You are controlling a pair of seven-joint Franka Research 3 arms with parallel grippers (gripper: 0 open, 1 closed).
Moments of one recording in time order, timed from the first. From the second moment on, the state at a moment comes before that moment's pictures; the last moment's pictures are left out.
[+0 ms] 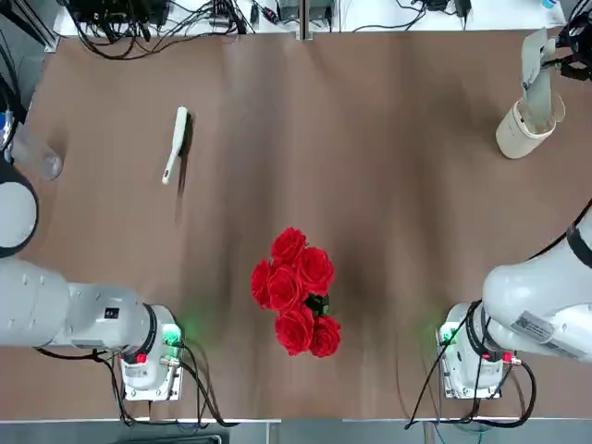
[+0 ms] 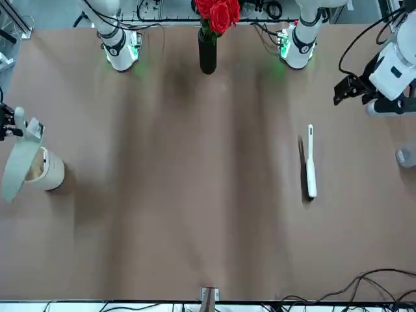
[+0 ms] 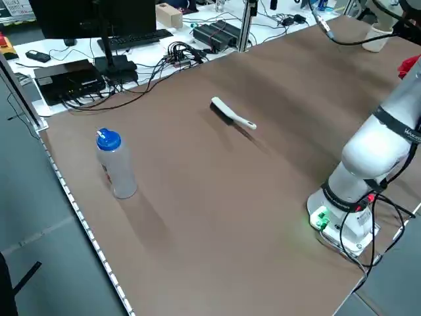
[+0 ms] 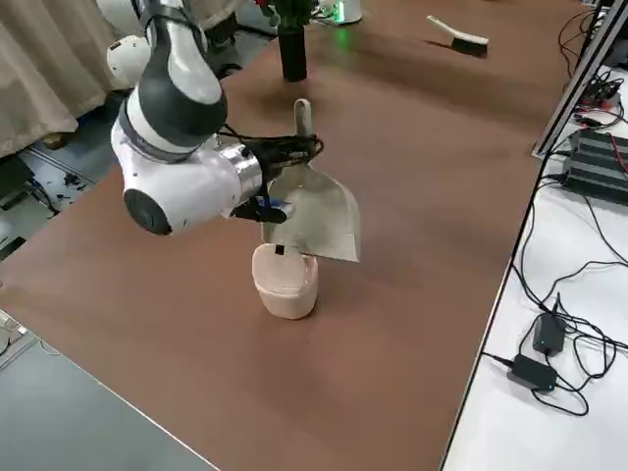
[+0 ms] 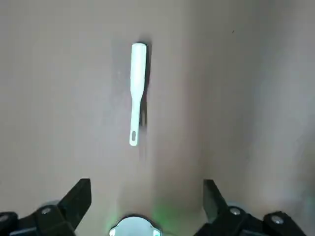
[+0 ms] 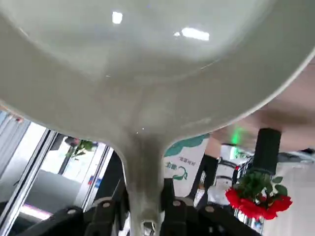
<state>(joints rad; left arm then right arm) -0.05 -0.04 -0.08 -1.61 -0.04 1.47 -0.13 -0.37 0.41 -0.41 -1.57 1.02 1.12 0.48</state>
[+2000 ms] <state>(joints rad) -0.03 0.00 -0.06 -1.61 -0.02 1.47 -0.10 -0.22 0.16 0.39 -1.83 0.09 1.76 -0.12</state>
